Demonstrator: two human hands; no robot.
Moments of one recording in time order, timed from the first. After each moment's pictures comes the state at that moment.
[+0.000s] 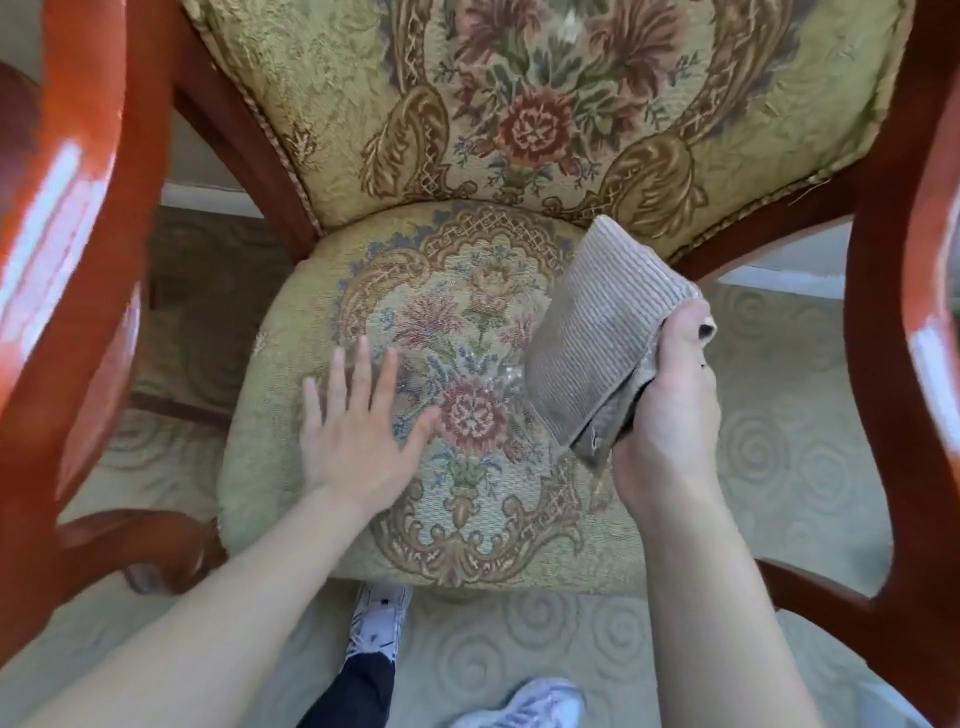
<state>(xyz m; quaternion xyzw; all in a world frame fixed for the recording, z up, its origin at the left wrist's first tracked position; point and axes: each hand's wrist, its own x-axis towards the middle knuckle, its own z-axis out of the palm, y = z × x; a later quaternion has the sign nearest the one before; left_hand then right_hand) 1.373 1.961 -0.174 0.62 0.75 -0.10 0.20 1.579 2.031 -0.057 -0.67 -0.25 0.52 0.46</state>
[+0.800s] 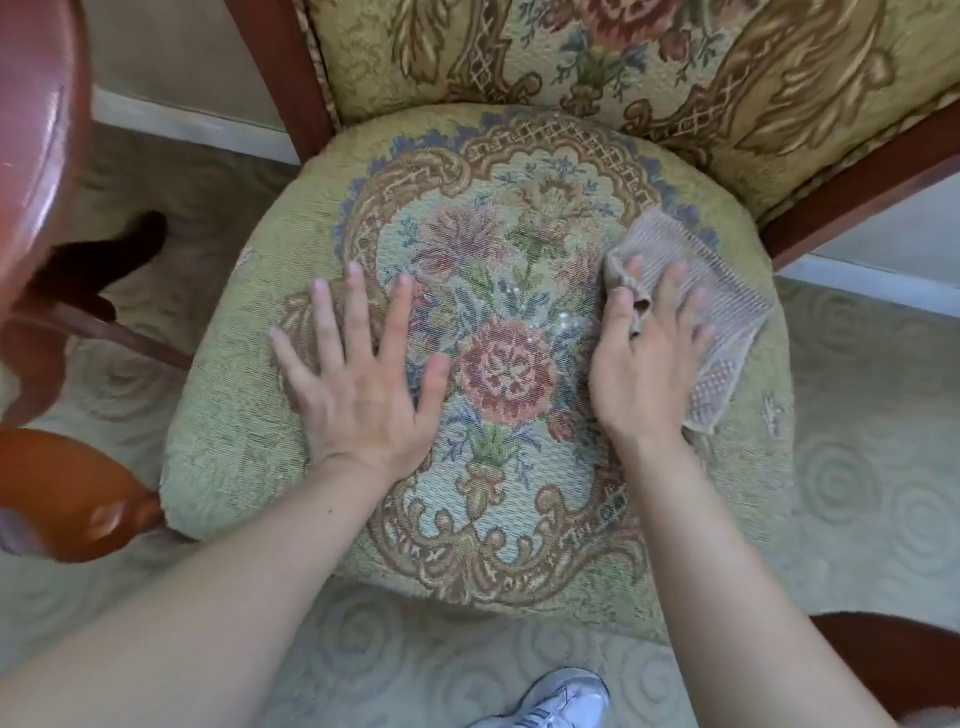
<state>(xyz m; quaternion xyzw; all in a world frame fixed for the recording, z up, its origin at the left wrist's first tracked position) 1.393 1.951 -0.262 0.57 0.82 0.03 0.08 1.587 2.040 -0.232 -0.73 -0.63 0.21 0.16</state>
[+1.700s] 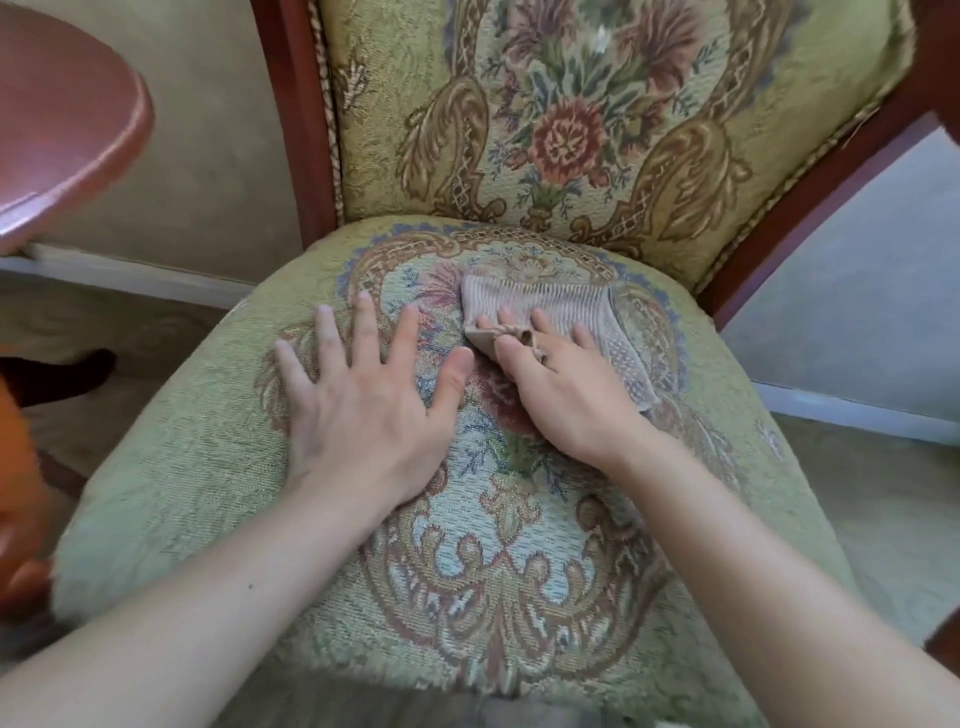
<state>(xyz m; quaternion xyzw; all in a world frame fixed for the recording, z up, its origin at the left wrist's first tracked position) 1.388 1.948 -0.279 0.59 0.79 0.15 0.02 1.546 2.010 -0.240 -0.50 -0.84 0.20 0.11</state>
